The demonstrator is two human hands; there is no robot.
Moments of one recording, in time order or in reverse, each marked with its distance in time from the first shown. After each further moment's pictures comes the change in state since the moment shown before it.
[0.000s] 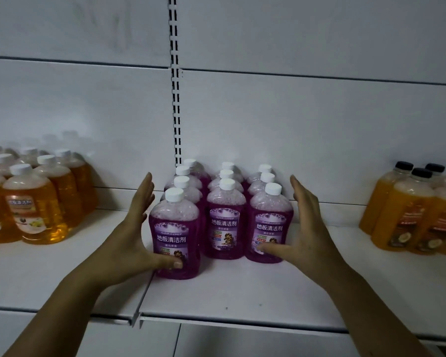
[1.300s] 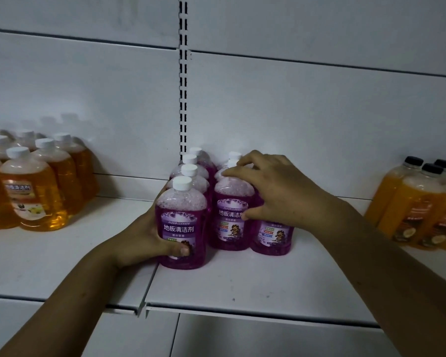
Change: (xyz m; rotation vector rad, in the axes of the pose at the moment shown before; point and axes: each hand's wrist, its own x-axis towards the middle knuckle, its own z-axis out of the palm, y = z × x) left_hand 0.021 -0.044 0.010 -0.311 -0.231 -0.158; right_hand 0.077 -0.092 -0.004 -0.721 -0.381 -0.405
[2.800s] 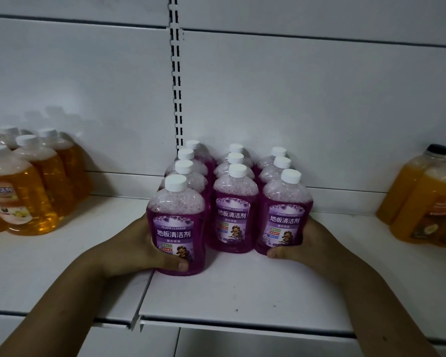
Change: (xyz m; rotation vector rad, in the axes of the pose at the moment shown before) left_hand -0.012 0.037 0.006 0.239 0.011 -0.165; right_hand -0.084 0.040 0.121 1.183 -0.002 0.512
